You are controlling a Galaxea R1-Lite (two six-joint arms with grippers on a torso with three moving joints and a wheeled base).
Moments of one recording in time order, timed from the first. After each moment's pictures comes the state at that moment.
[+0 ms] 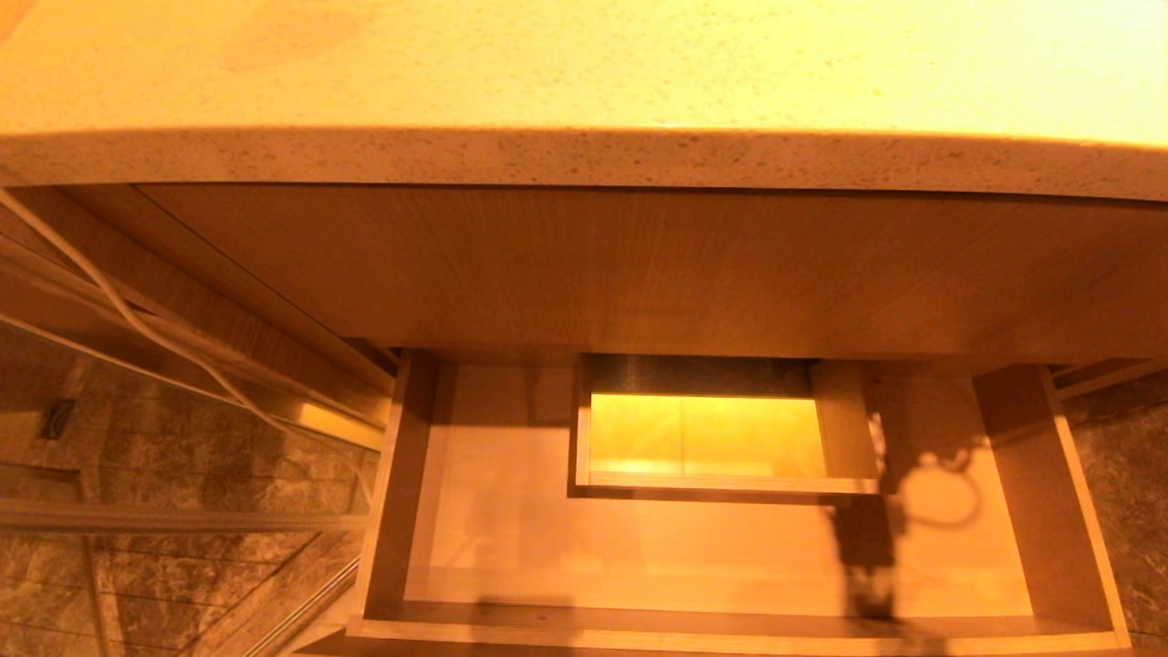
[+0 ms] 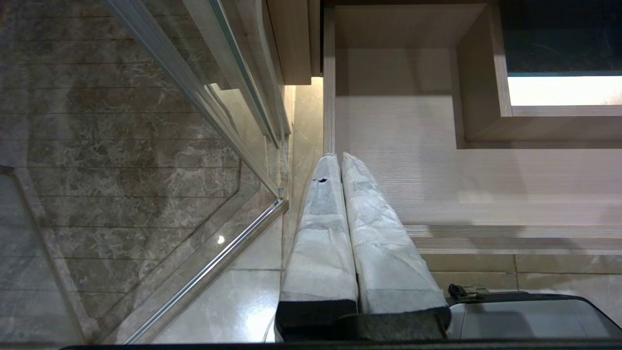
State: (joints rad) left arm 0.00 0.00 0.00 0.00 0.00 0.02; right arm -0.28 1.41 -1.86 0.63 -0.44 -0.06
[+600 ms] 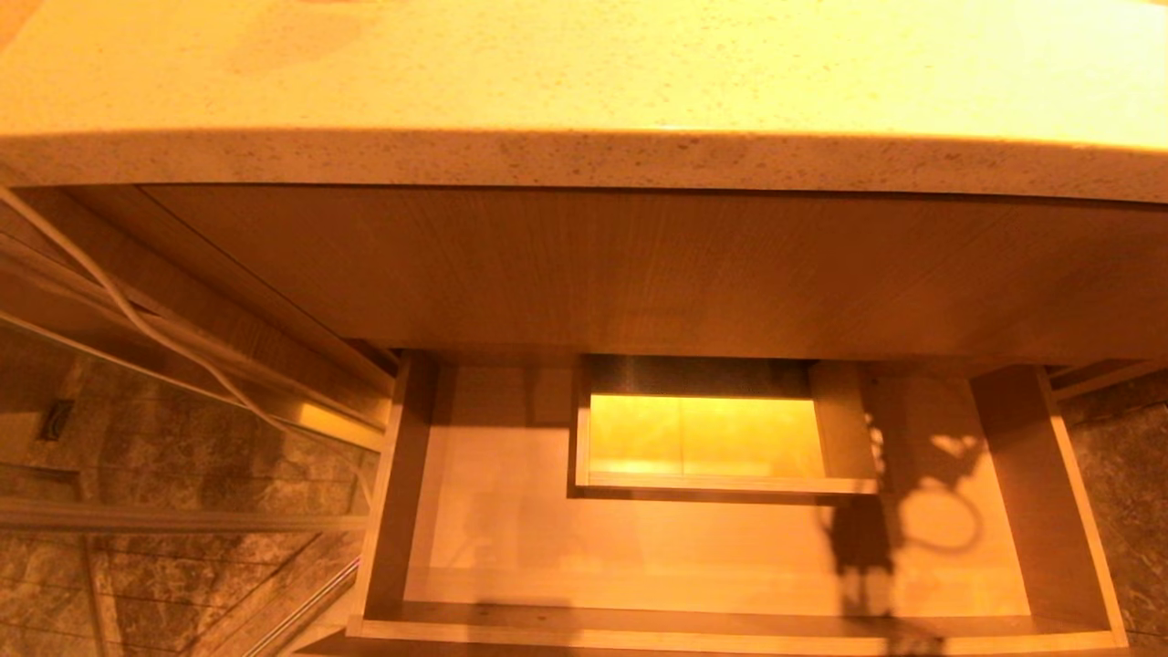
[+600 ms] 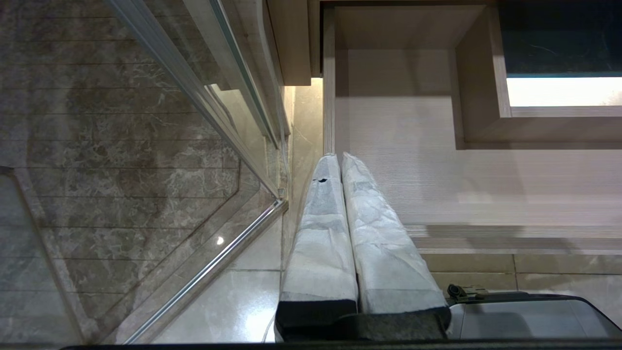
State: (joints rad) left arm 0.00 0.00 0.00 0.00 0.00 0.02; right arm -0.28 1.42 -1.87 0.79 -0.45 0.01
